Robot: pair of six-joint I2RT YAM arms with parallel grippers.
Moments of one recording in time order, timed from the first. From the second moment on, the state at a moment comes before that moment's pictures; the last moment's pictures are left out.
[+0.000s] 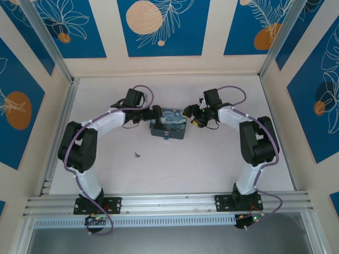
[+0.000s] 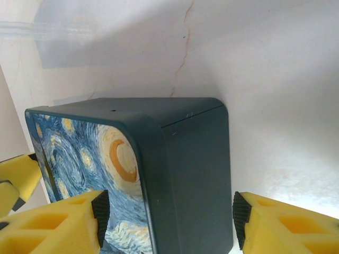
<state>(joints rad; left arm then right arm) -0.44 1.80 1.24 -0.33 0.25 -0.55 0.28 1.81 1.16 -0.33 -0.51 0.79</state>
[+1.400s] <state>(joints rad) -0.62 1.51 0.97 -0.24 0.00 -0.70 0.30 1.43 0.97 -0.38 -0.34 0.79</state>
